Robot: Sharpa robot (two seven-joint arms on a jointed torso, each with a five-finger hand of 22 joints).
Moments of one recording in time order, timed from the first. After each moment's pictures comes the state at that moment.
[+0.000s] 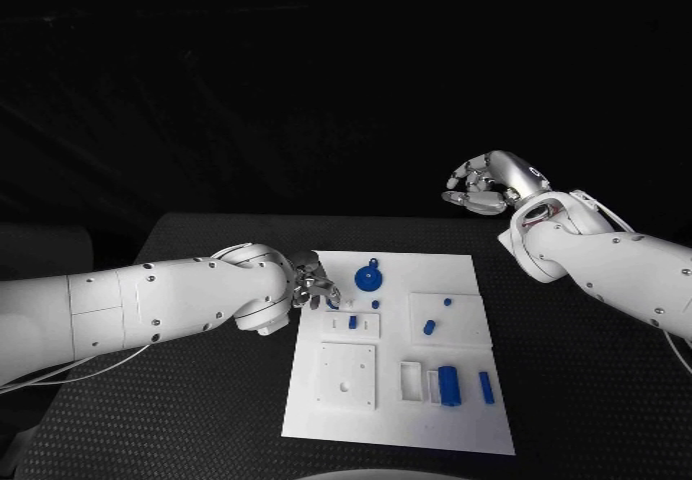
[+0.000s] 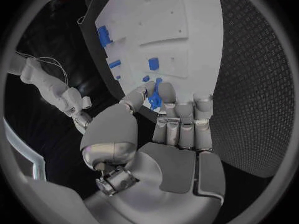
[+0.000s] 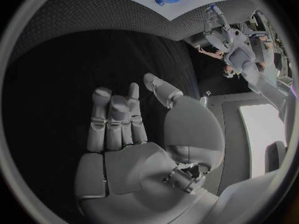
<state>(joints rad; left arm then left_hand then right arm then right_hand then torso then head) 1.29 -0.72 -0.24 1.50 -0.97 -0.21 -0.52 0.88 -0.01 0.61 -0.29 0.47 1.16 0.05 0.14 0.96 1.34 -0.05 0.85 0.59 1.14 -0.12 1.42 0.62 0.05 1.00 -0.16 1.11 1.31 1.24 -0.66 0.02 1.16 -1.29 -0.59 0.03 1.00 -0.24 0.67 -0.21 0.17 1.07 0.07 0.33 0.58 1.09 -0.03 1.12 1.03 1.29 -0.14 1.16 1.04 0.25 1.18 -0.04 0.90 1.31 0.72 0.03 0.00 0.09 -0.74</state>
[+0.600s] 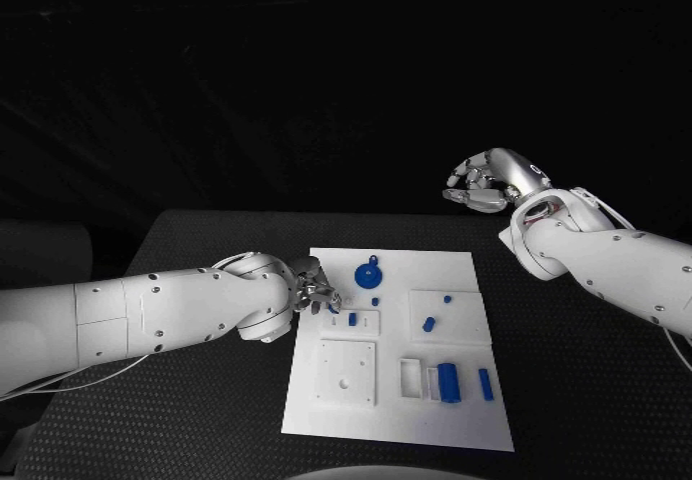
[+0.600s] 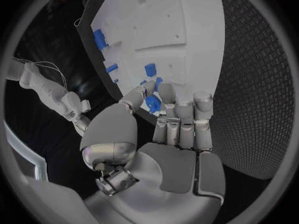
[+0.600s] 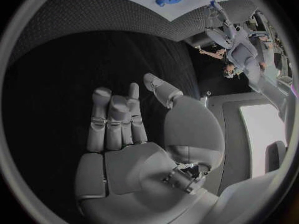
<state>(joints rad) 1.26 -0.72 -0.24 1.50 -1.01 -0.25 -0.52 0.89 -0.01 0.61 -0.28 0.48 1.16 0.04 0.14 0.94 1.34 -0.05 0.86 0.60 1.15 -0.12 1.42 0.63 0.05 1.01 -0.16 1.12 1.31 1.24 -0.66 0.02 1.16 -1.29 -0.58 0.03 1.00 -0.24 0.67 -0.21 0.17 1.07 0.07 0.33 0.58 1.09 -0.03 1.12 1.03 1.29 -0.14 1.16 1.04 0.25 1.18 -0.04 0.90 1.31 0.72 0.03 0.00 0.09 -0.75</state>
